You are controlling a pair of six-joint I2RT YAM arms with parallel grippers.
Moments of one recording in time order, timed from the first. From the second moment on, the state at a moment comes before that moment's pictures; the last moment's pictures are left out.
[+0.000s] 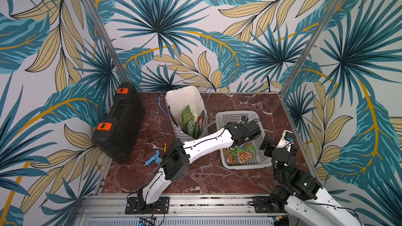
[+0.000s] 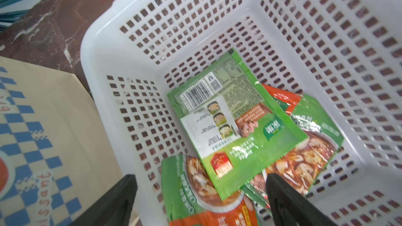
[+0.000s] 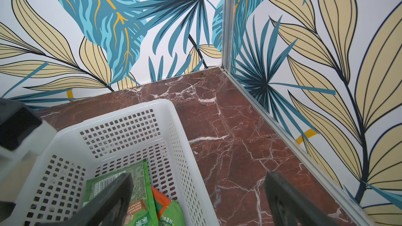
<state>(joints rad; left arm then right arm) -1.13 2.19 2.08 -1.08 -0.47 -0.54 0.67 0.46 0.54 -0.49 0.99 0.44</state>
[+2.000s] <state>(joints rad) -1.16 2.20 2.08 -1.26 -0.39 -1.22 0.67 0.39 0.54 -0.52 1.04 0.46</state>
